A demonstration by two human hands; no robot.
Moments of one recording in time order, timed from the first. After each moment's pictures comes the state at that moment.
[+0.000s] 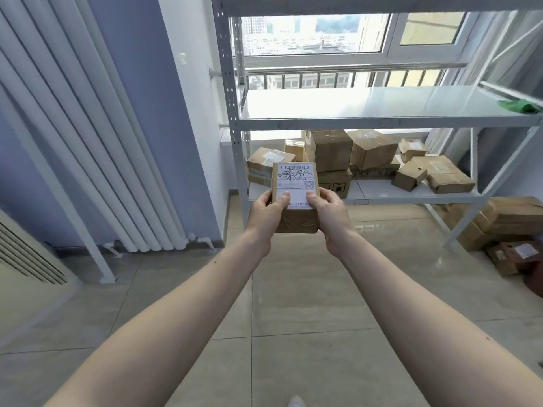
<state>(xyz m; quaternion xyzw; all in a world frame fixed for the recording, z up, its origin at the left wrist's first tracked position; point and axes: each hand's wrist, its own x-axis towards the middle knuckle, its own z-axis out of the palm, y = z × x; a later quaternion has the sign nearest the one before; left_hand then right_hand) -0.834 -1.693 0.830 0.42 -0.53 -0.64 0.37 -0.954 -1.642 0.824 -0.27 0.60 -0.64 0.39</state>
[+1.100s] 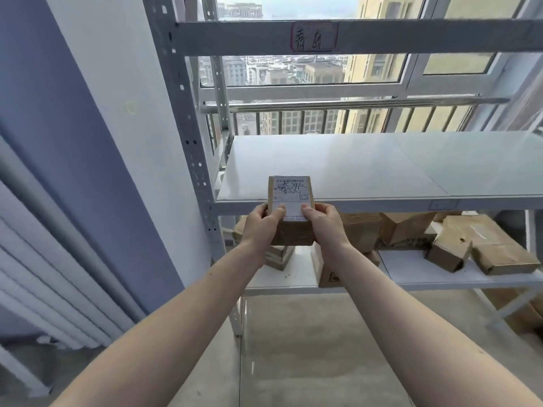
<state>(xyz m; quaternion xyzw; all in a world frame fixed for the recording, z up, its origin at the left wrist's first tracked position) -1.055 -2.143 0.836 0.44 -0.53 -0.63 0.35 -1.176 -2.086 0.831 -0.24 0.66 -0.61 0.37</state>
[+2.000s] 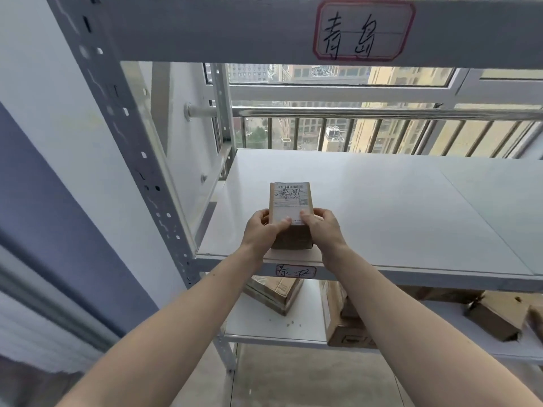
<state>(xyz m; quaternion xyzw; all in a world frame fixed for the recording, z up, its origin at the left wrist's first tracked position) -1.154 -2.345 0.805 0.47 -0.53 -0.61 0.36 -1.281 -2.299 0.810 -0.26 0.67 -0.56 0.41</state>
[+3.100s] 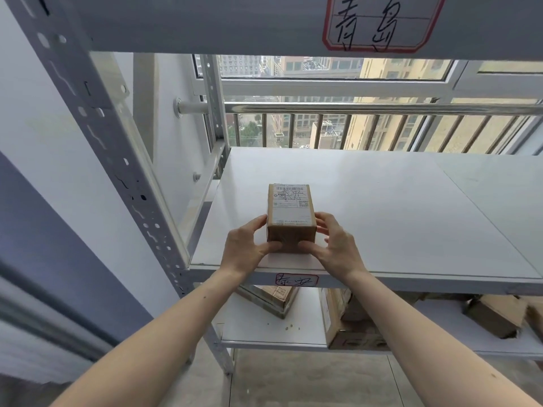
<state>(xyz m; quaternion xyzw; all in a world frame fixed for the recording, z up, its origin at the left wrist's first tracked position) -1.126 -2.369 0.777 0.43 -0.78 -0.33 0.30 -1.312 -2.284 0.780 -0.55 0.71 -0.41 0.19</state>
